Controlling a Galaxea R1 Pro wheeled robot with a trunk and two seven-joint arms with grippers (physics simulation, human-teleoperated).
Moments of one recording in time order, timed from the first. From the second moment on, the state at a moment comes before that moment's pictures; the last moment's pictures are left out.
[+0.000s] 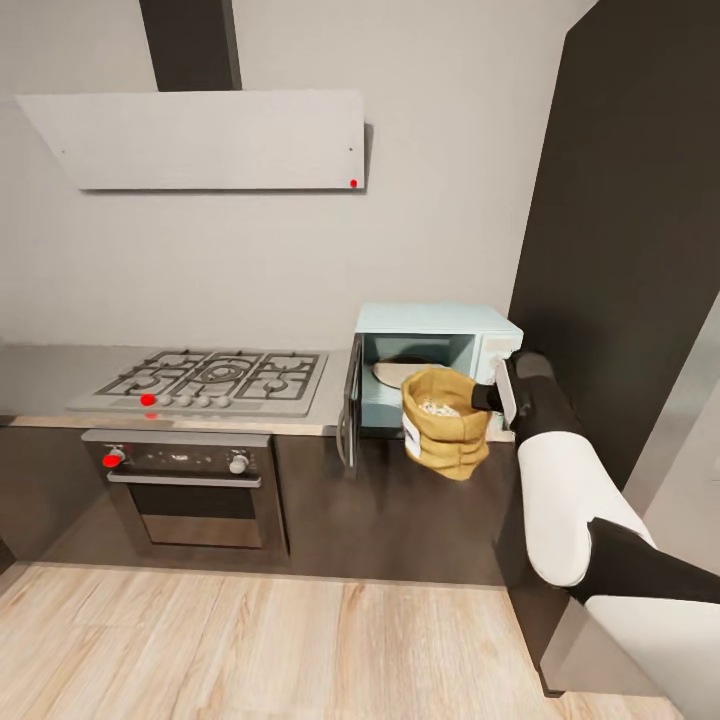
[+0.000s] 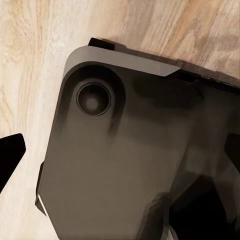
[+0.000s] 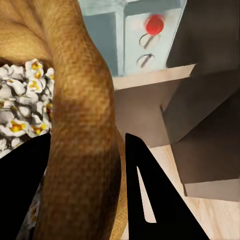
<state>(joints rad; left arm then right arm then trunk) 0.00 -0.03 0.02 -0.21 0.26 0.05 0.04 -1.22 0.10 -0.38 -0.74 0.30 1.04 -0.11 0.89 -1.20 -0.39</state>
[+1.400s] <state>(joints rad) 0.00 -0.03 0.02 -0.21 0.27 0.05 0.04 -1.29 0.11 -0.38 -0.70 0.30 1.05 -0.11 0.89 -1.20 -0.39</state>
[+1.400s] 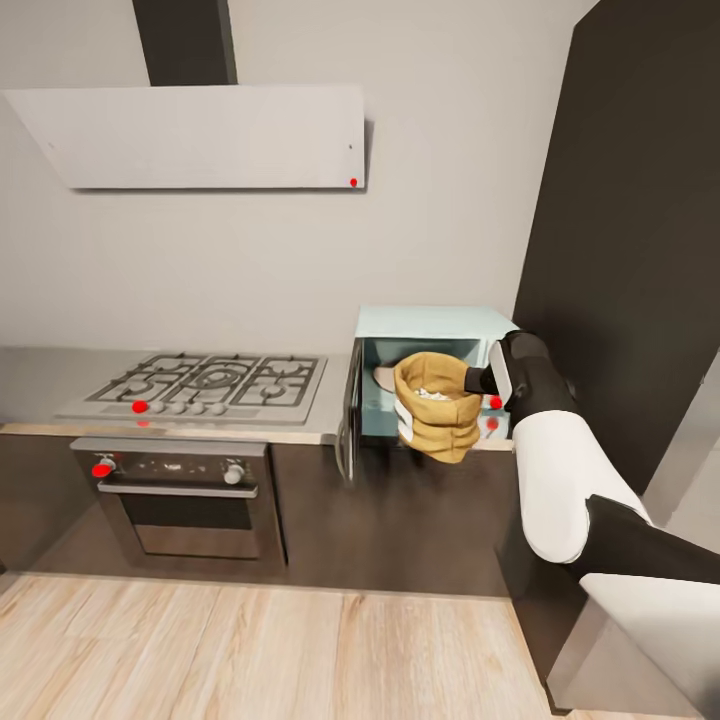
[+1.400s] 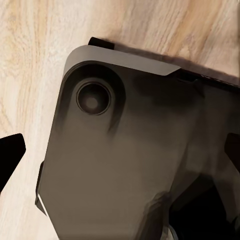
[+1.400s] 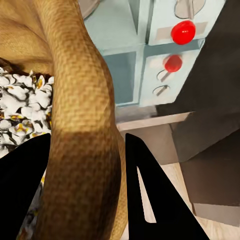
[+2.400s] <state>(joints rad) 0.00 -0.03 0.02 -0.21 0.27 0.05 0.04 -1.29 0.11 -0.38 -0.70 0.31 1.05 -0.11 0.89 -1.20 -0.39</state>
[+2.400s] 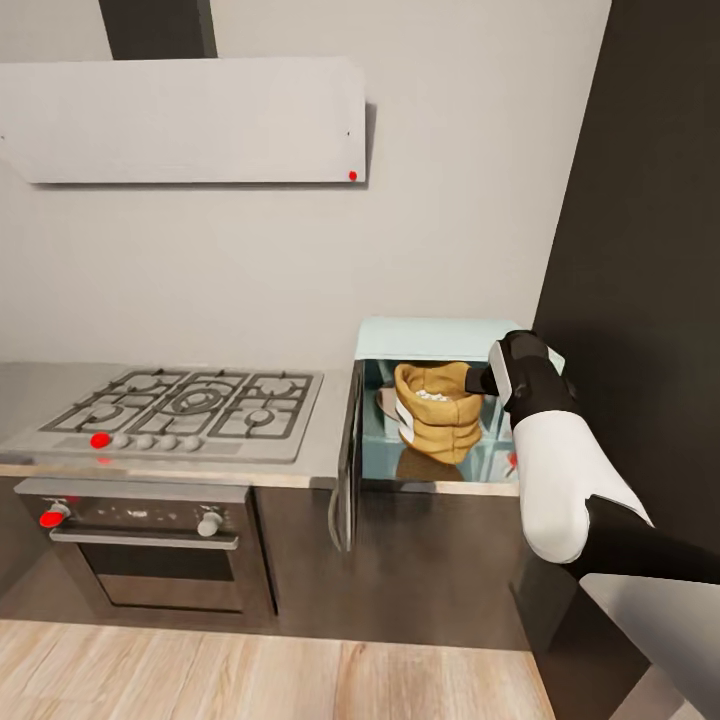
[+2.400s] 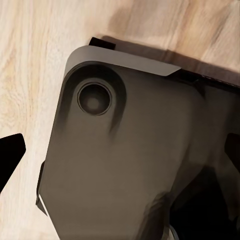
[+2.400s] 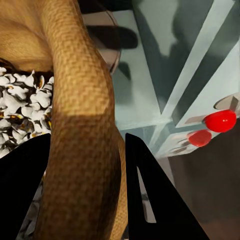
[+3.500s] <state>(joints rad) 0.00 -0.03 0.02 -0.21 0.27 0.05 0.04 -1.29 0.10 -0.38 -0.67 0.29 1.04 -0.11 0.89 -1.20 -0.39</state>
